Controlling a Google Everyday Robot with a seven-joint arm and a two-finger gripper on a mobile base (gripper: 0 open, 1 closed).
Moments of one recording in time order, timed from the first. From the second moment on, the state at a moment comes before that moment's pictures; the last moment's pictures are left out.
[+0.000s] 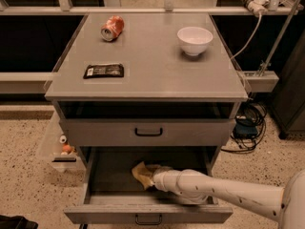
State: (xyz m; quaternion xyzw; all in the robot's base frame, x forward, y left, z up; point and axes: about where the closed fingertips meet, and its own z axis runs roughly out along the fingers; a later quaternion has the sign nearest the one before) arm 0.576 0.010 0.379 -0.33 0.81 0.24 0.42
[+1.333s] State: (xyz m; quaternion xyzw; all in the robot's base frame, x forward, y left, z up) arm 0.529 -0.080 0.500 -0.33 0.81 0.28 0.40
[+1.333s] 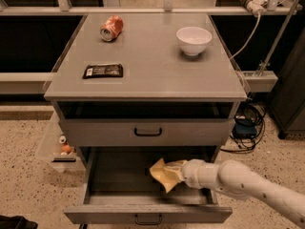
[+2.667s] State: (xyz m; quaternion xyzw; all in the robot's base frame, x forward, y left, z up) arm 0.459 -0.157 0.603 -0.30 0.85 0.24 0.36
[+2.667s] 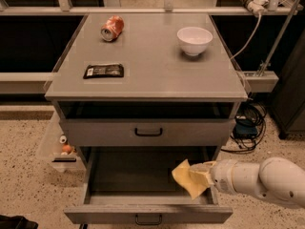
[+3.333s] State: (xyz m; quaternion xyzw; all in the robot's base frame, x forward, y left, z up) arm 0.410 -0.115 0.757 -0.38 0.82 0.20 0.38
